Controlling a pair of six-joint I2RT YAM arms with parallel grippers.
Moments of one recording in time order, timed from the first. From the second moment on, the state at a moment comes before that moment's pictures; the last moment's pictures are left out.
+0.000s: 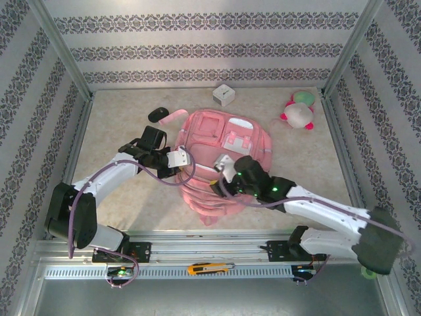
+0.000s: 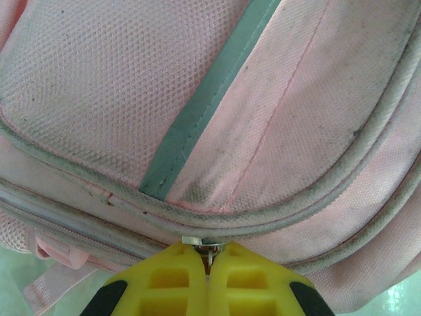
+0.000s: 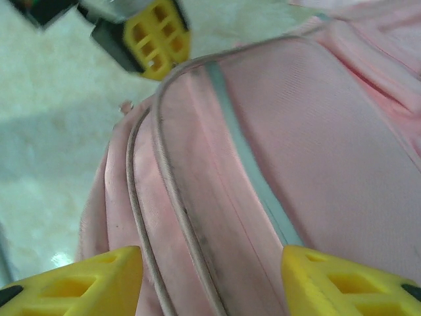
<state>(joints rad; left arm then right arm) -0.35 1.43 0.95 -0.56 0.43 0.96 0.89 1.16 0.71 -0.19 -0.04 -0.04</state>
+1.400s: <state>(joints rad) -0.55 1.20 0.88 -0.43 0.37 0.17 0.41 0.98 0.62 -0.14 -0.32 0.35</state>
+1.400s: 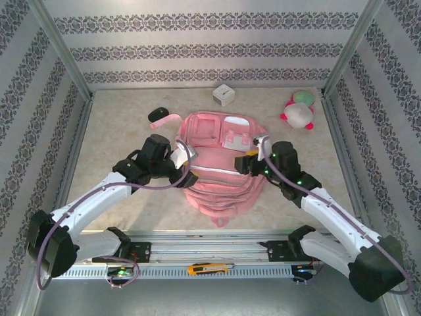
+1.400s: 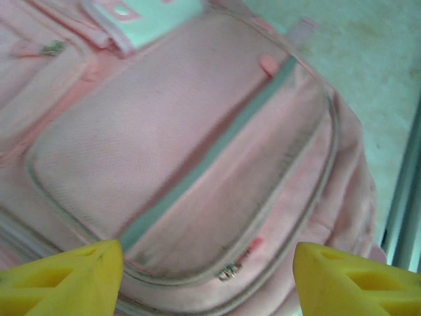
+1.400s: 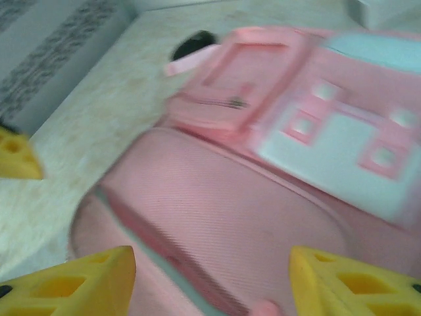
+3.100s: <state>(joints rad) -0.70 1.13 0.80 -0.49 0.19 0.73 0.29 1.13 0.69 -0.07 -0.49 0.33</state>
